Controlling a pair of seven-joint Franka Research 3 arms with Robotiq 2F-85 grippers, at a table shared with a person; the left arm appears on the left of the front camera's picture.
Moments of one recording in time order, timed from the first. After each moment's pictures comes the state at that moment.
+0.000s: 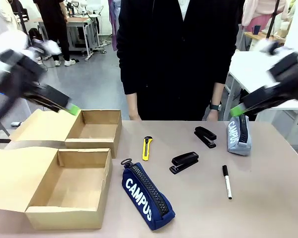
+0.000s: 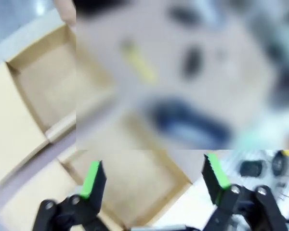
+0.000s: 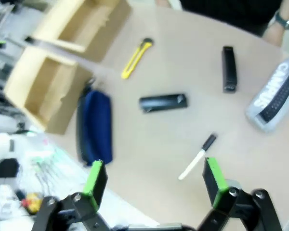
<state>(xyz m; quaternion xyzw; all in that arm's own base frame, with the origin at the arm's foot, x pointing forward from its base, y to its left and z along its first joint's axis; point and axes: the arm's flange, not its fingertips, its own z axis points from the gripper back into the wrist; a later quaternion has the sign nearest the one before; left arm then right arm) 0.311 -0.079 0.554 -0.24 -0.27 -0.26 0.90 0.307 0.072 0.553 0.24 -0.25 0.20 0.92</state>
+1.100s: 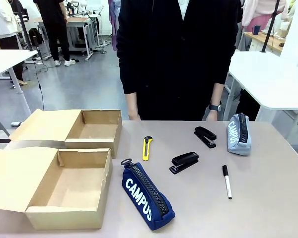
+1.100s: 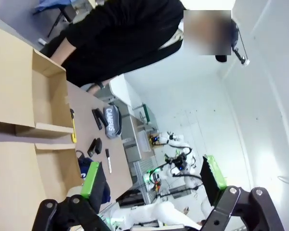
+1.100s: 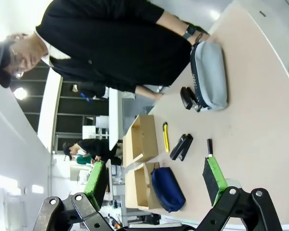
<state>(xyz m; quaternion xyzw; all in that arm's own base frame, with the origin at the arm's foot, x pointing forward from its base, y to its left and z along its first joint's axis) 0.262 0.201 0.508 -0.62 -0.33 0.10 0.71 0.221 -0.234 0.505 0.50 -0.31 -0.26 0.77</state>
